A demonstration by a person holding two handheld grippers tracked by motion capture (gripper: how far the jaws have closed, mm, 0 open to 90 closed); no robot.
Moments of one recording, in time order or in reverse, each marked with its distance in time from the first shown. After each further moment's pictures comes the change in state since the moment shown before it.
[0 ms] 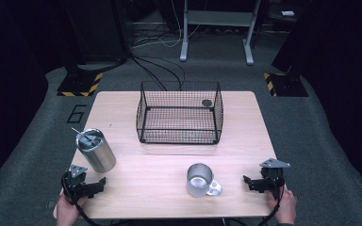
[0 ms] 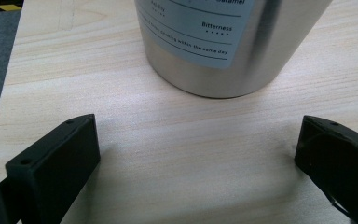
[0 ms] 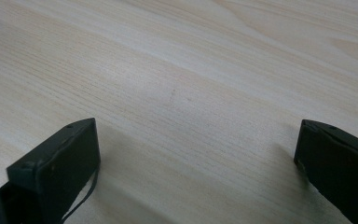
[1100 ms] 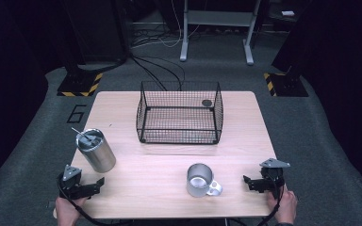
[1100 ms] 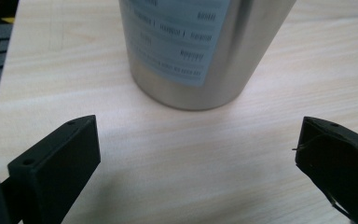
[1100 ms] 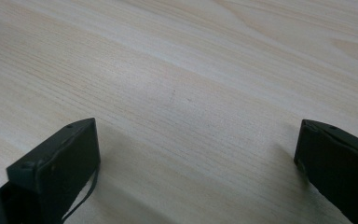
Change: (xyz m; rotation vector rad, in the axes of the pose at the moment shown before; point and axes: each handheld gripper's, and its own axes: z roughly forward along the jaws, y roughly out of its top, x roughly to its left) left arm 0.008 0.003 -0.020 -0.087 -0.127 -0.020; right arm 0.000 0.000 0.000 0.000 0.002 0.000
